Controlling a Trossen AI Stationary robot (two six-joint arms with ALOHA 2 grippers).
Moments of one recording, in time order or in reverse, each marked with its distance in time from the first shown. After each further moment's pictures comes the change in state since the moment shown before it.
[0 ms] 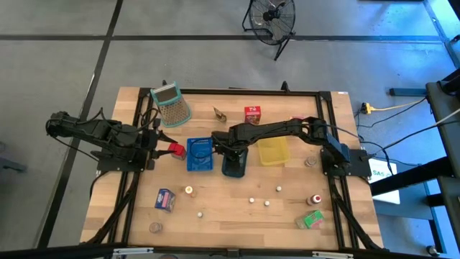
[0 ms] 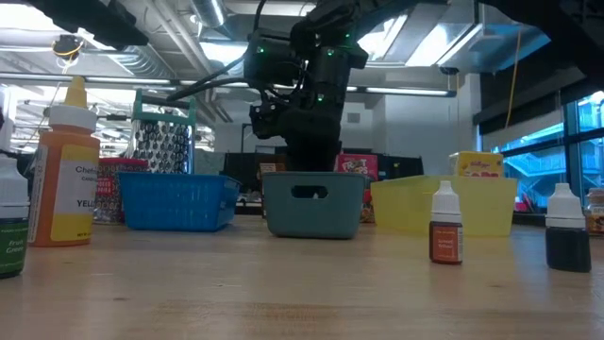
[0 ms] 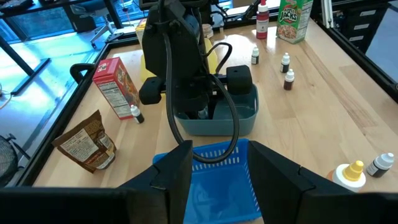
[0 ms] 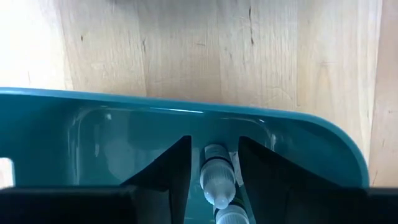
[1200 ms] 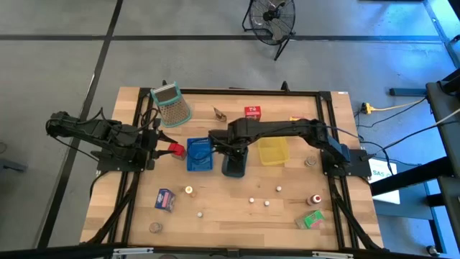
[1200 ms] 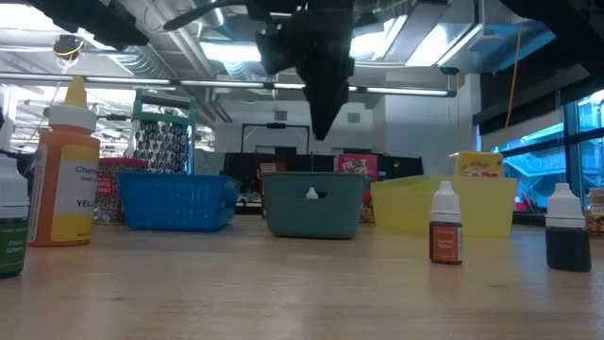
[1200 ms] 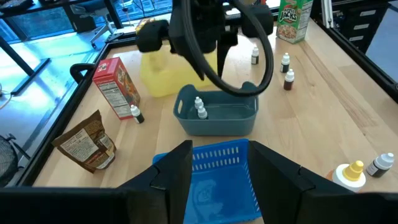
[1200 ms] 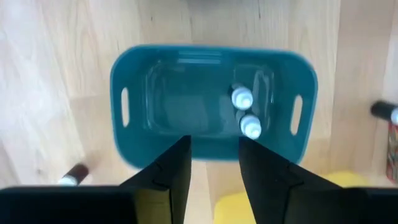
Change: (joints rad) left arm 0.000 0.000 0.000 0.000 0.000 0.000; right arm 0.057 -0.002 0.367 -0.481 0.000 0.102
